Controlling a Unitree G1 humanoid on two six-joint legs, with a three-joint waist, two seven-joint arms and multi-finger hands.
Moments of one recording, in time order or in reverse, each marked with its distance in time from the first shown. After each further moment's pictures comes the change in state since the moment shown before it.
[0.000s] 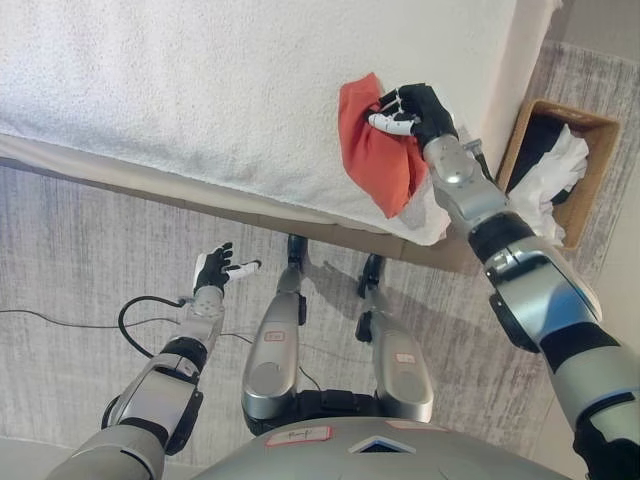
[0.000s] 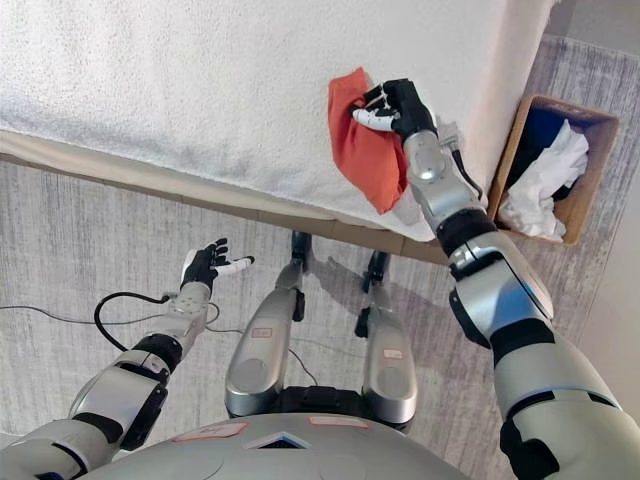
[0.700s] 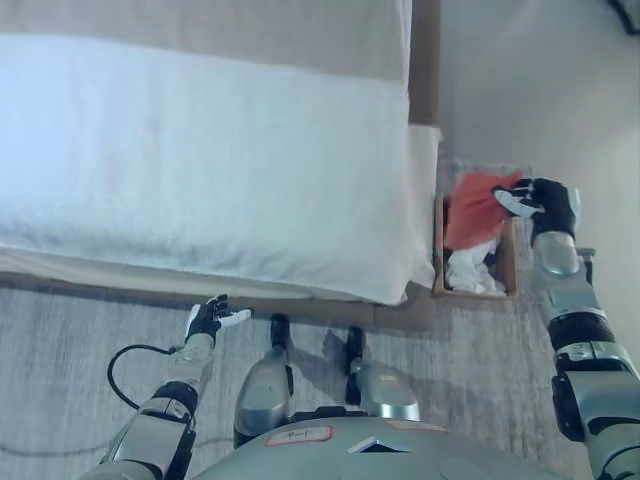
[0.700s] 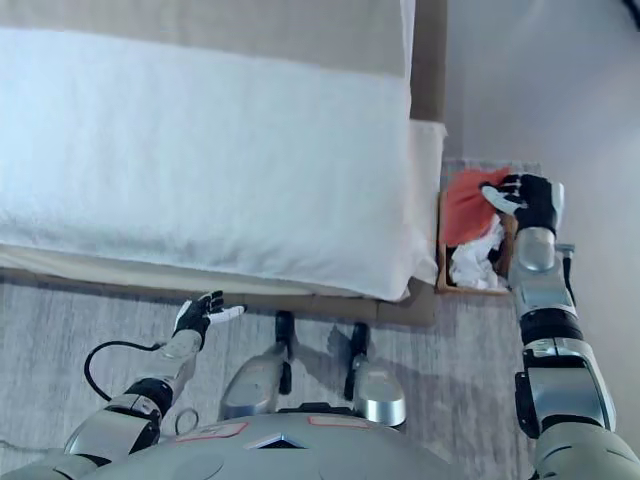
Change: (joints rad) left arm 0.228 -0.011 0.089 -0.014 0.054 0.045 -0.091; right arm 0.502 -0.204 -0.539 -0.017 -0.072 -0.016 -0.059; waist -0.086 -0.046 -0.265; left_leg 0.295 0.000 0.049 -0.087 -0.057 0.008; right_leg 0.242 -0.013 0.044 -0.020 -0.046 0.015
